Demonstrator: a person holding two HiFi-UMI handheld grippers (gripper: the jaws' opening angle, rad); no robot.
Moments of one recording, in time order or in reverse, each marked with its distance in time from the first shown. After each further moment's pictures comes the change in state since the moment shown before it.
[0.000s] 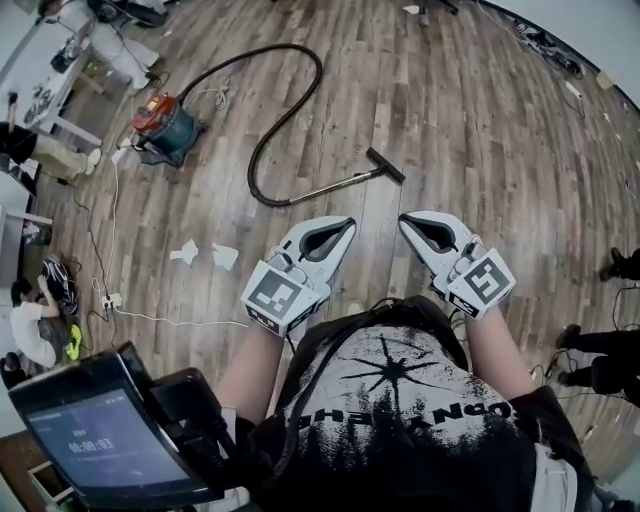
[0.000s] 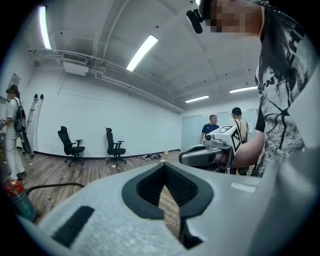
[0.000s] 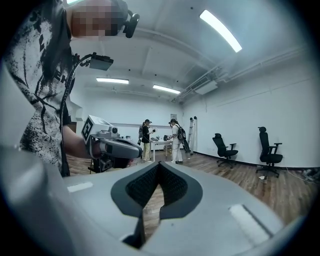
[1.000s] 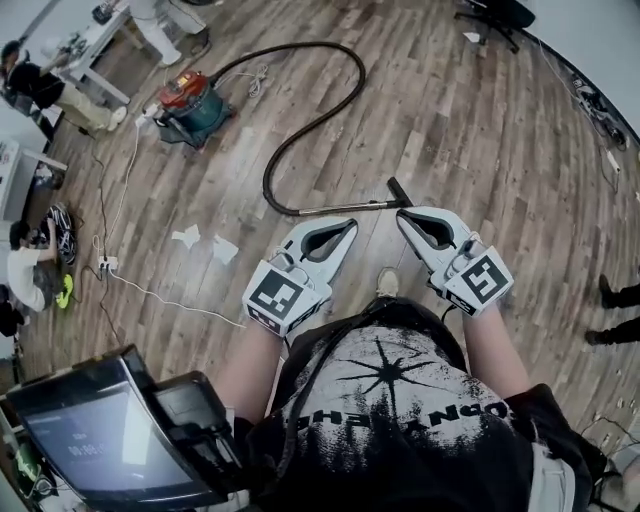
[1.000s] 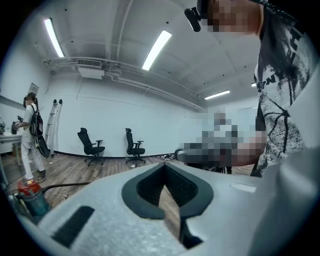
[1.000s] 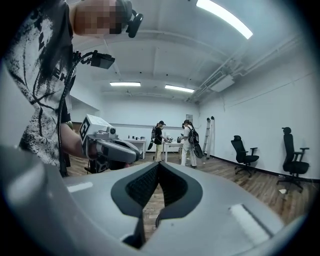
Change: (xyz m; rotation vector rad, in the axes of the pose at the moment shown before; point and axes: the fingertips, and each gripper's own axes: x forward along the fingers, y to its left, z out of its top) left arm 0.079 0.127 0.036 -0.047 0.005 0.213; right arm 0.101 -0.138 0.038 -0.050 -0.002 0.218
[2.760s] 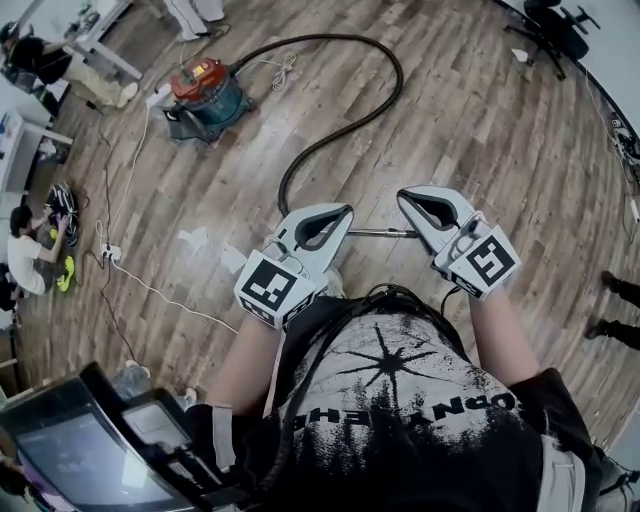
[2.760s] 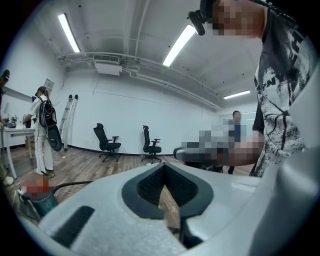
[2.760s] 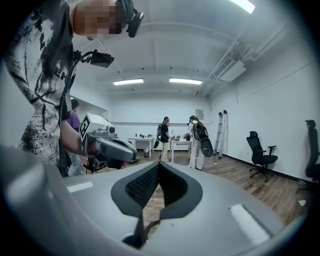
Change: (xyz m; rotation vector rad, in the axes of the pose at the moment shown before) left arm 0.066 0.248 0.013 -0.087 0.006 0.149; right arm 0.209 -0.172 0.009 -0.009 0.032 0.168
